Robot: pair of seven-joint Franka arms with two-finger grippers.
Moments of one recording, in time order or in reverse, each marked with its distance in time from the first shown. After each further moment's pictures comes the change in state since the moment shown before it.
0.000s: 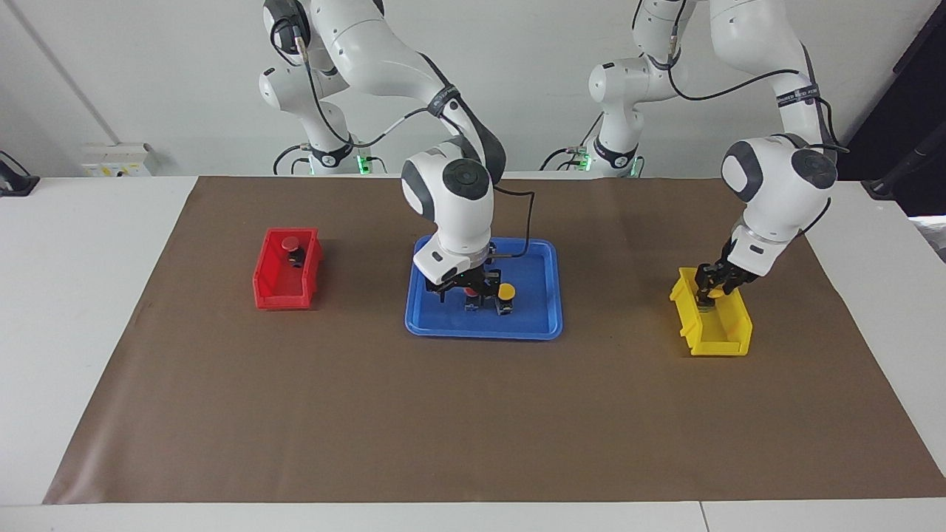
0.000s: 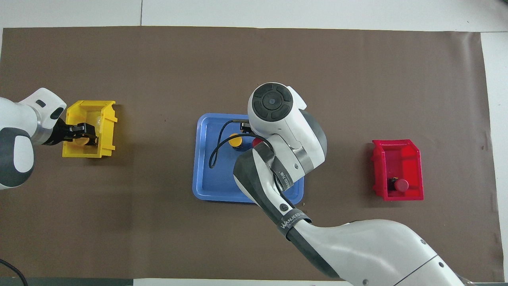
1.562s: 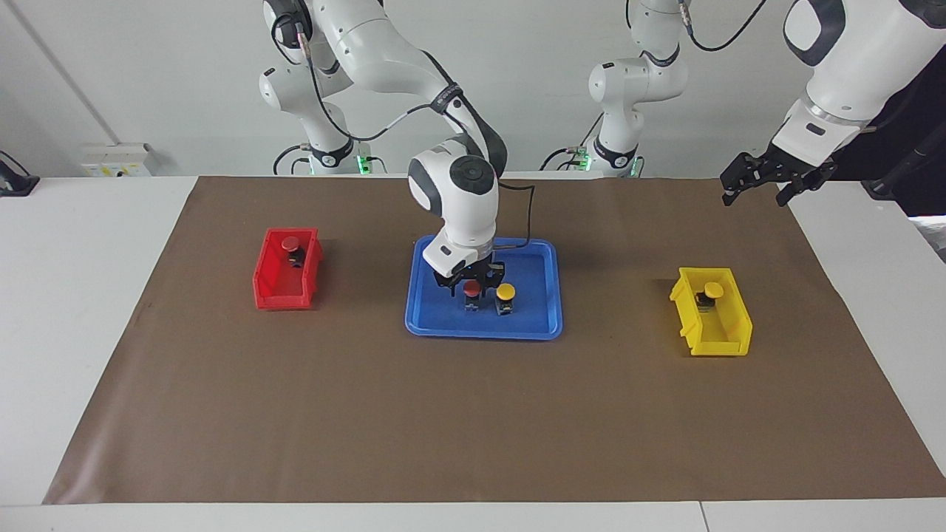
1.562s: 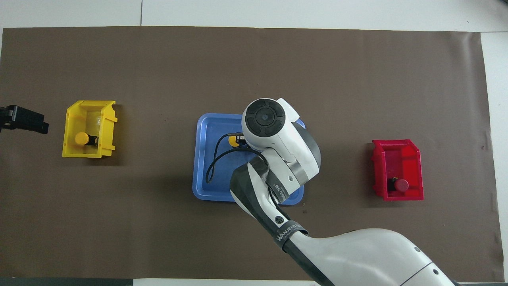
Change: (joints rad) left arm -0.008 -0.100 -0.070 0.518 0.026 -0.695 0.077; right arm 0.014 -0.024 0.022 -0.053 0.000 0.018 -0.021
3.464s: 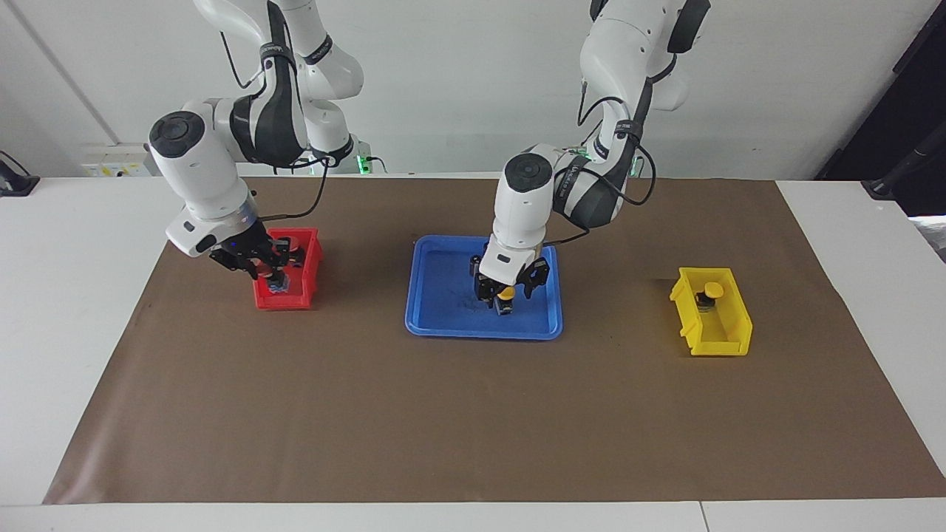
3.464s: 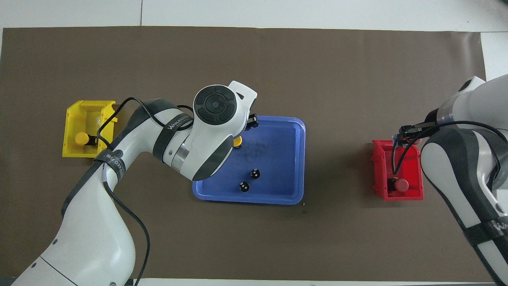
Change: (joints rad) left arm -0.630 0.426 -0.011 -0.084 0.045 0.626 -0.955; right arm -0.601 -0.426 -0.013 -0.342 -0.021 -0.115 -0.748
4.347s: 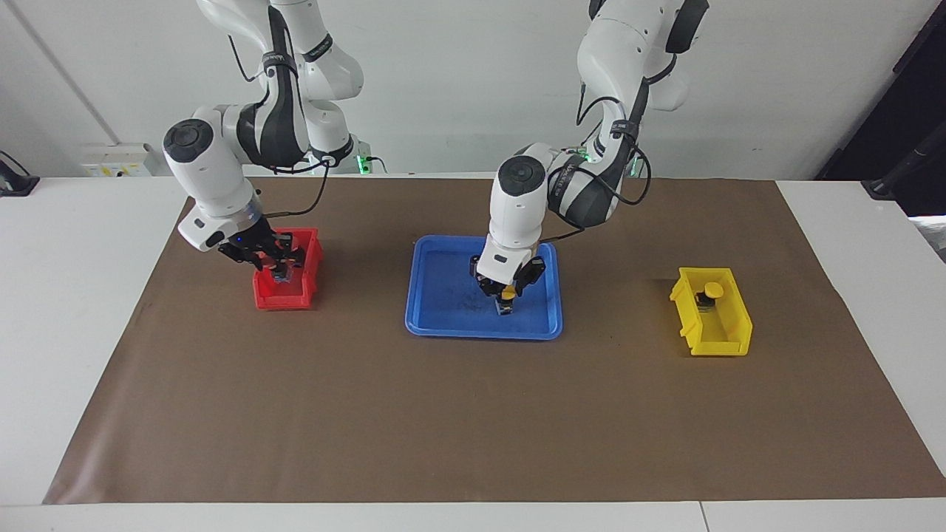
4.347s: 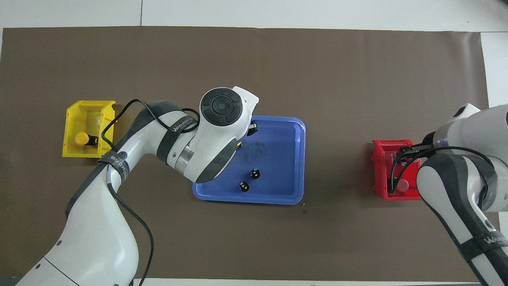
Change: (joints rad) left arm -0.011 0.001 -0.002 -0.002 -0.005 -0.054 -0.025; right arm -0.041 -0.064 0.003 -0.216 0.000 0.137 -0.019
